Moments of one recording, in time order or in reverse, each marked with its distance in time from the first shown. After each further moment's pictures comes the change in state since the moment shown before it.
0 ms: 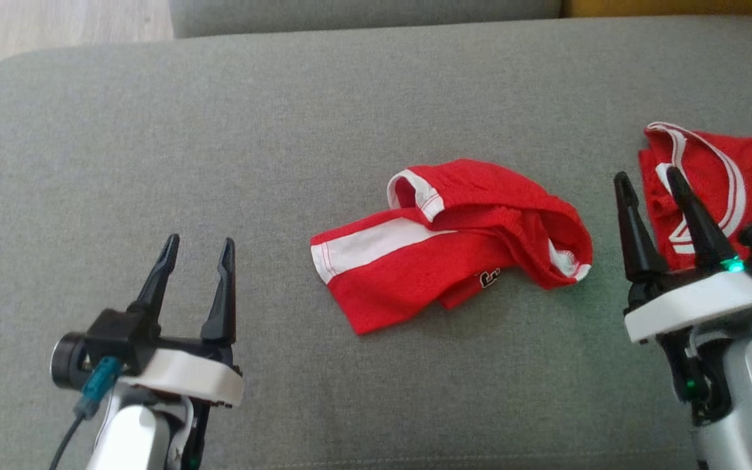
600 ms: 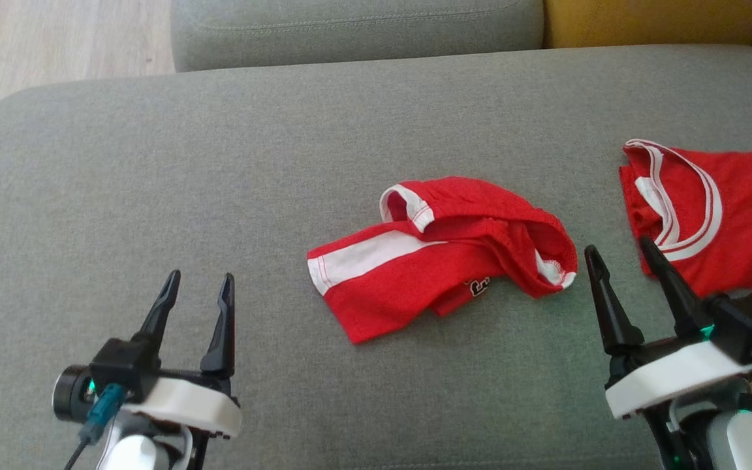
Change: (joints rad) left arm 0.077 0.013 -0.007 0.010 -0.003 0.009 0.001; right arm 0.221 0.040 0.022 -0.201 -0.167 0.000 0.059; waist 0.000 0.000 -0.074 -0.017
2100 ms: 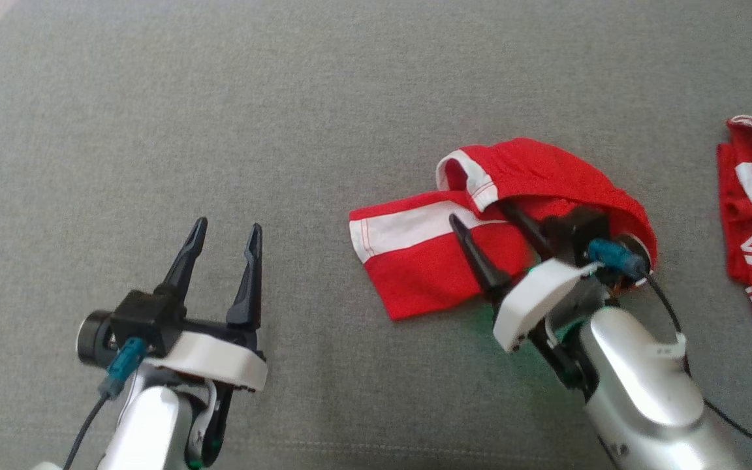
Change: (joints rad) left arm -0.125 -0.022 -0.059 0.011 -0.010 -0.002 0.000; right arm -0.420 0.013 0.353 0.485 0.043 0.000 -0.021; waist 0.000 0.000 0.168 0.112
